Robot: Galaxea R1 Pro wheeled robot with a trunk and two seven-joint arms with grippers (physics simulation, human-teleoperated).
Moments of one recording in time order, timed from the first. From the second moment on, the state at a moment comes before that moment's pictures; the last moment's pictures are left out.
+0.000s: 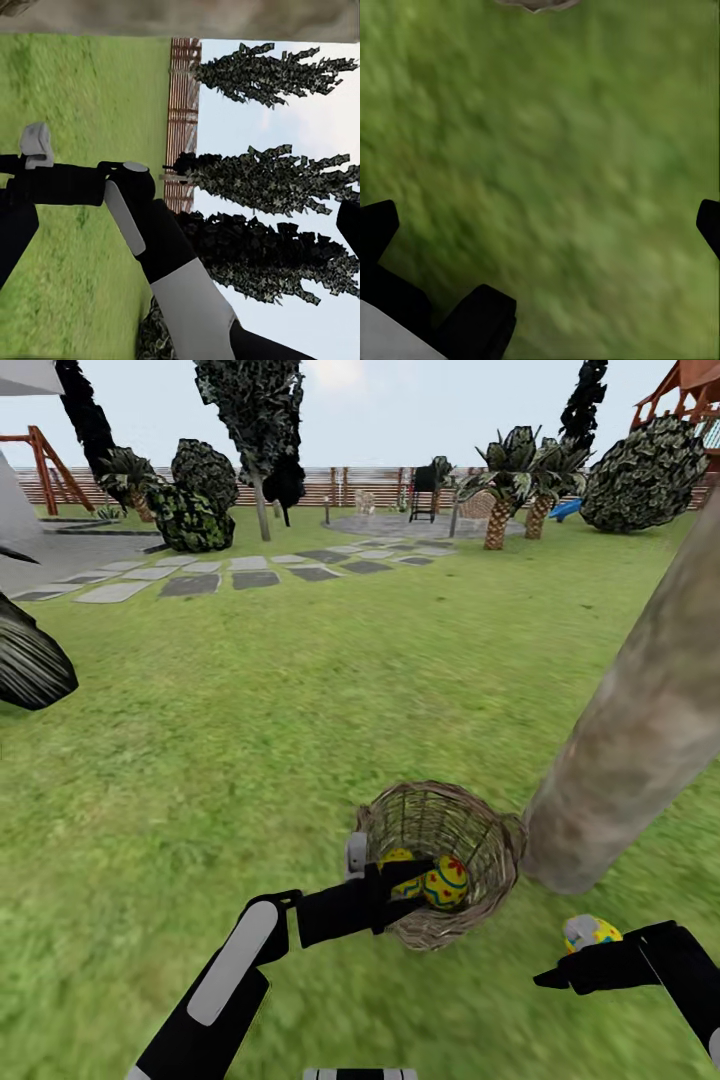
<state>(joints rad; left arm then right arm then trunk) -0.42 -0.09 -0.38 -1.36 1.49 0.90 -0.07 -0.56 -0.41 -0.11 -0.67 0.38 0.58 1.06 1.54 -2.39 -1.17</state>
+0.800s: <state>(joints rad) -0.42 -0.09 -0.38 -1.36 1.49 0.90 -0.07 -0.56 -0.43 -0.11 -1.02 0.38 0.82 1.47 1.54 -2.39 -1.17</state>
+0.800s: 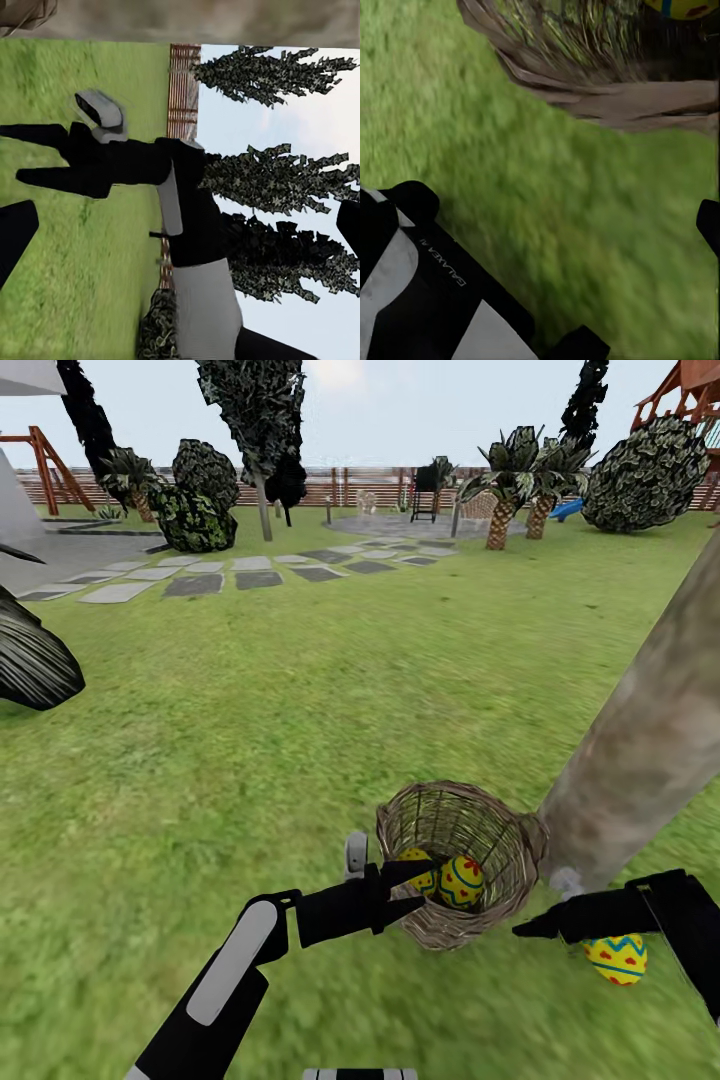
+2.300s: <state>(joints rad) -0.42 -0.05 -0.37 -1.43 1.49 0.90 -0.07 -0.61 -0.25 0.01 -1.29 0.40 0.96 0.94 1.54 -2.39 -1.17</state>
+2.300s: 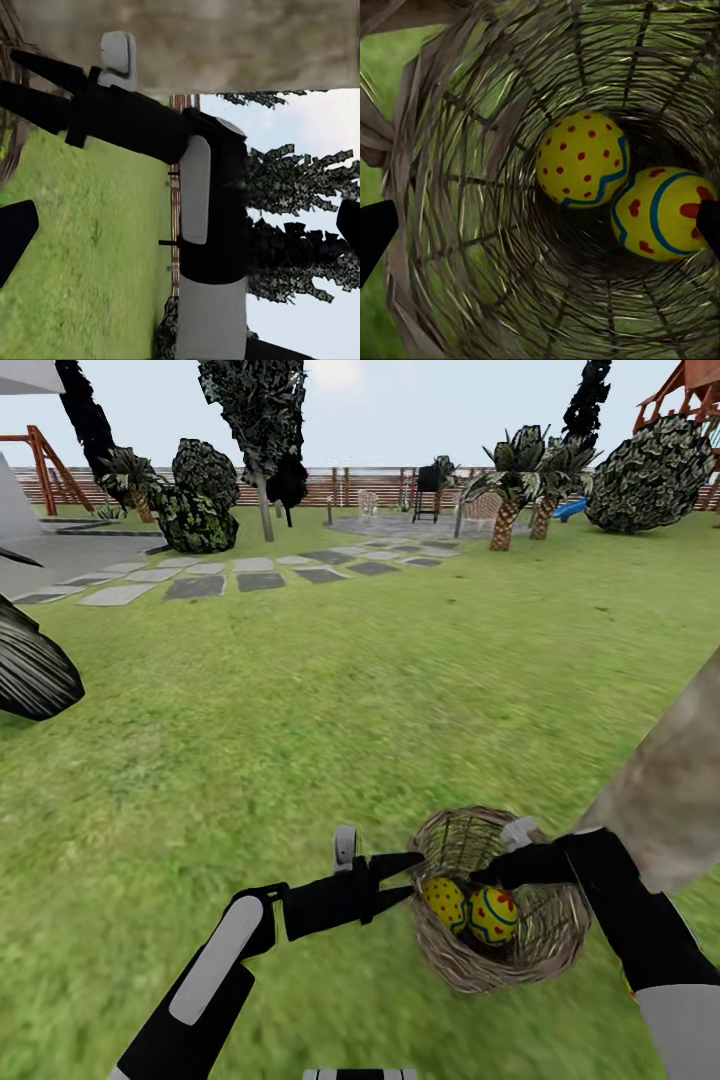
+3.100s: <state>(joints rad) -0.42 0.03 -0.21 -1.44 1.54 0.91 -0.14 -0.61 -0.18 0.00 -1.06 0.39 0.91 0.58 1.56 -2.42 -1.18</state>
